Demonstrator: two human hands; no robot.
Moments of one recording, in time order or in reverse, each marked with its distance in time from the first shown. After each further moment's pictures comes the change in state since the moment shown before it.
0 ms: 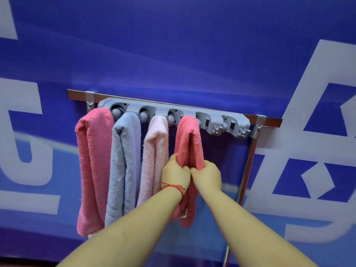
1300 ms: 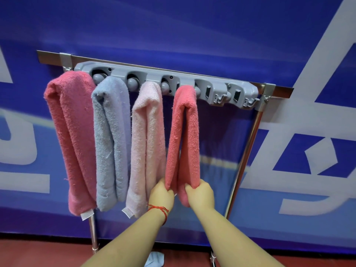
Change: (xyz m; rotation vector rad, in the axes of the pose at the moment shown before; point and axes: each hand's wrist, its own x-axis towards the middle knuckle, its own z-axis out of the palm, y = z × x) left_hand -0.056 -0.103 0.031 0.004 -0.212 -0.145; right_hand -0.038 0.094 0.052 -0.012 -0.127 0.256
